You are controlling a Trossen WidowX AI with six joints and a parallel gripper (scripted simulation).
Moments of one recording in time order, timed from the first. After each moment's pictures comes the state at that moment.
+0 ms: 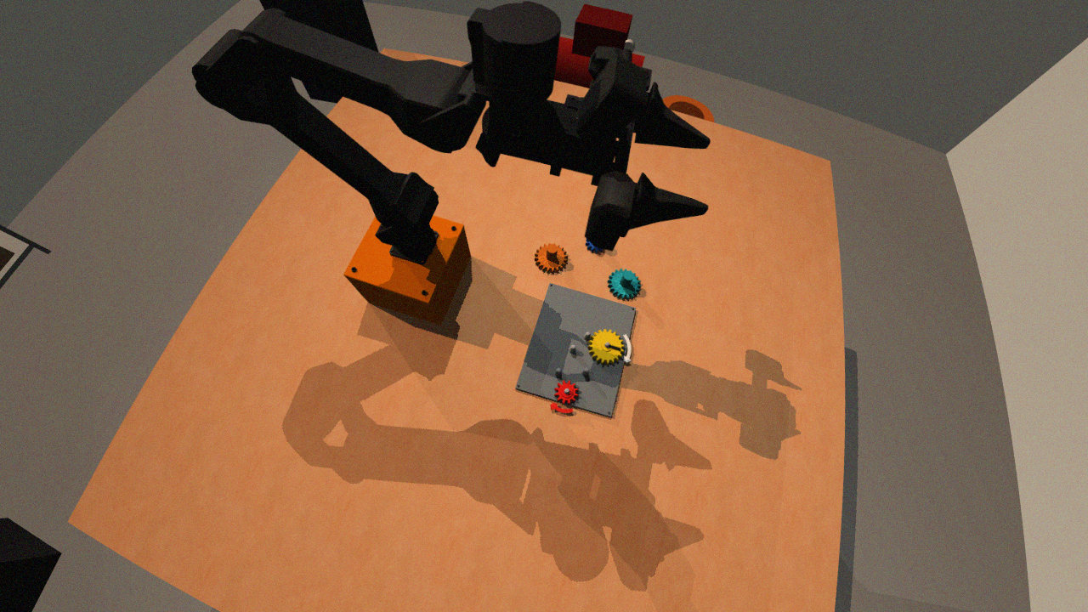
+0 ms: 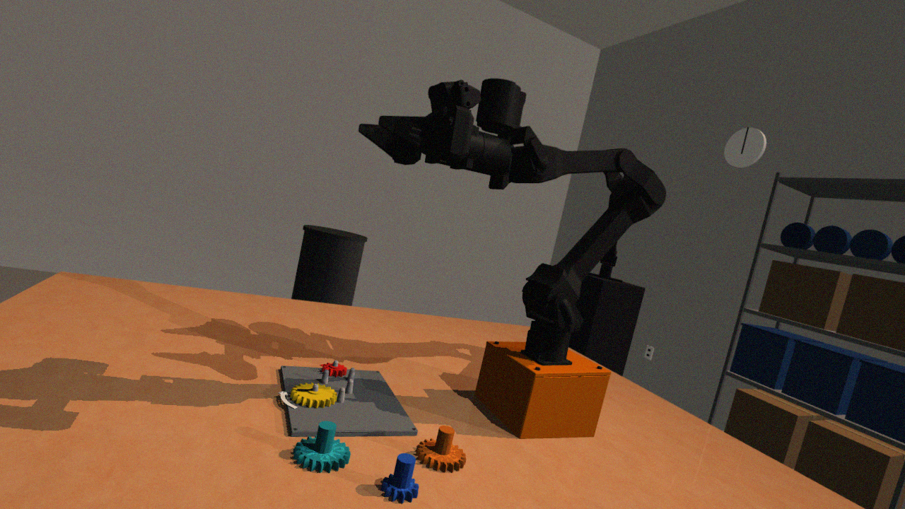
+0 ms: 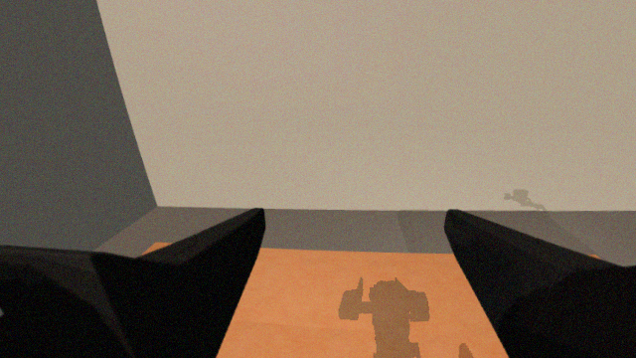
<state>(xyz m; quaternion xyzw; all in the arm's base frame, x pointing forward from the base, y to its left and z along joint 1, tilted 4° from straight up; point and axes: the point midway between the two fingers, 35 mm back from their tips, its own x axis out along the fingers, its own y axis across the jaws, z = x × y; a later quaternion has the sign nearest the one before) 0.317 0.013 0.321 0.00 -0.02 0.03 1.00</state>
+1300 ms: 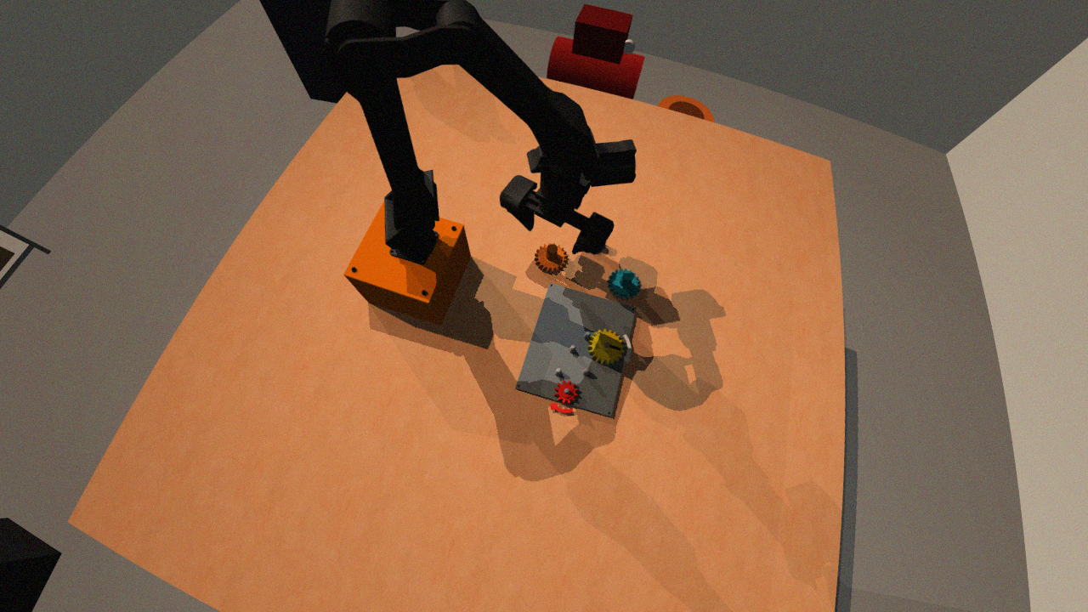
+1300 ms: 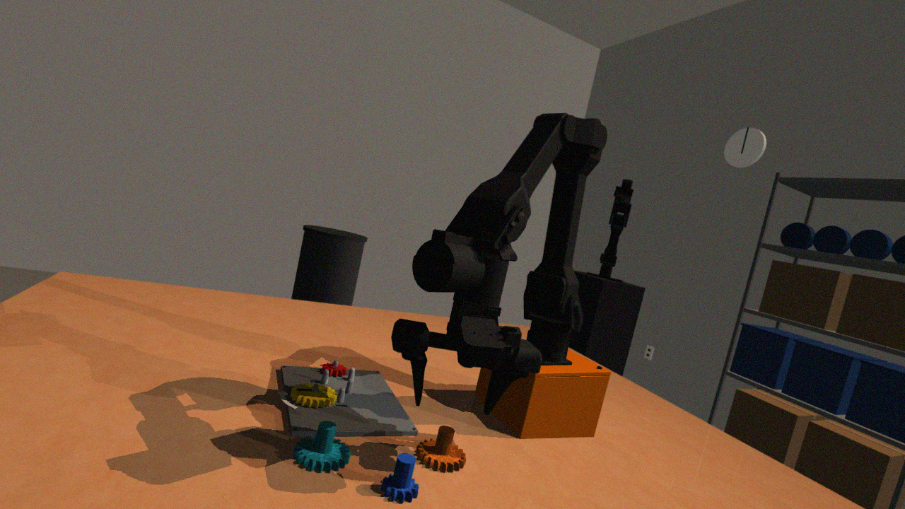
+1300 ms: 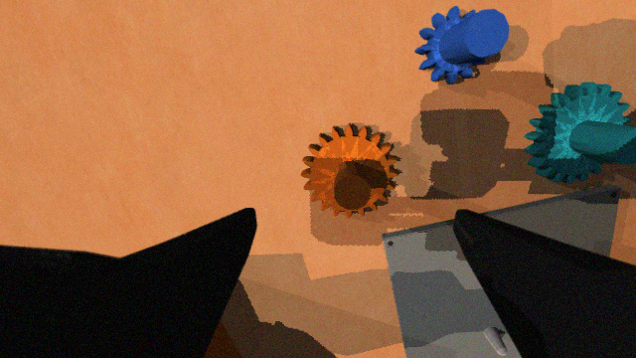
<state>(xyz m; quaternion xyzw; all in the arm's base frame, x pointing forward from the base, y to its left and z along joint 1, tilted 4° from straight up) 0.221 0.104 0.009 -0.45 0.54 0.41 0.58</state>
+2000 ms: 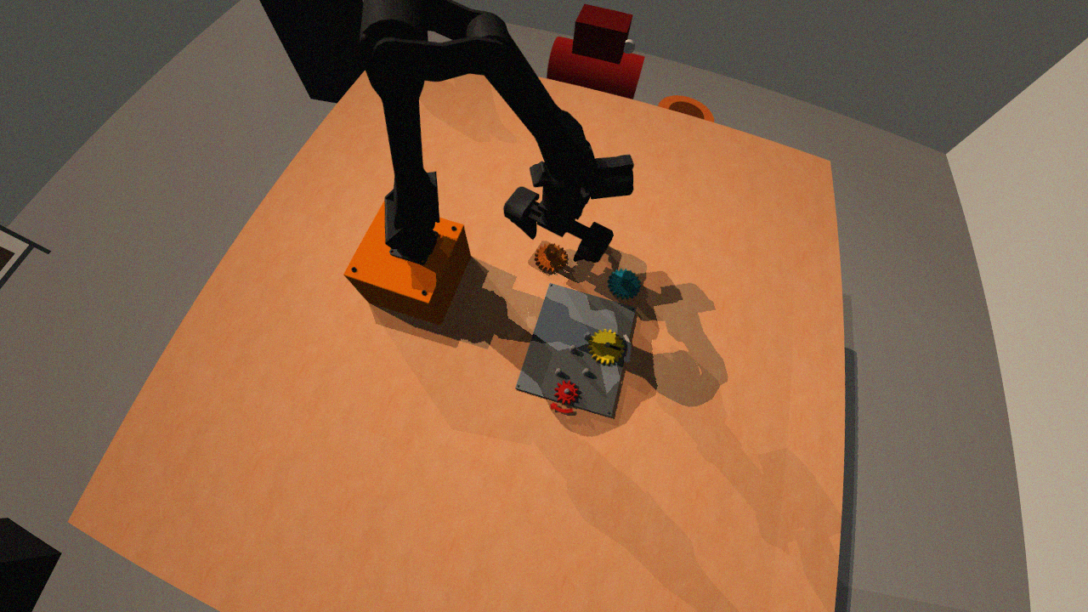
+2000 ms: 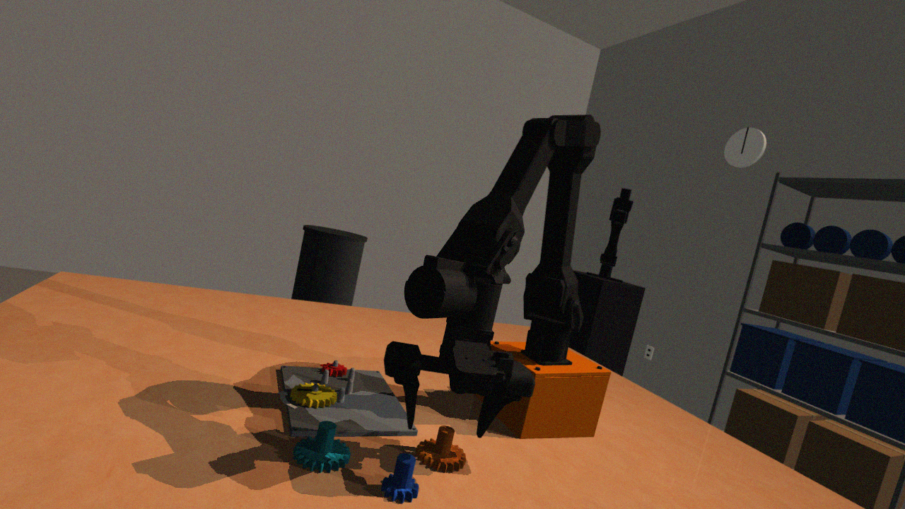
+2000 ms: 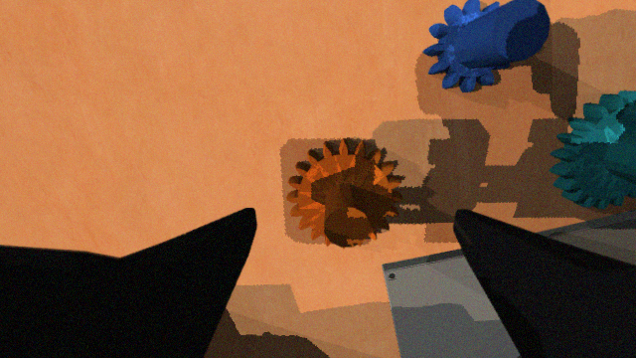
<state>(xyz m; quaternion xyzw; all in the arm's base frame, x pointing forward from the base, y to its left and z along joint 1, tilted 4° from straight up) 0.228 0.107 -0.021 -0.46 0.53 0.41 0.58</state>
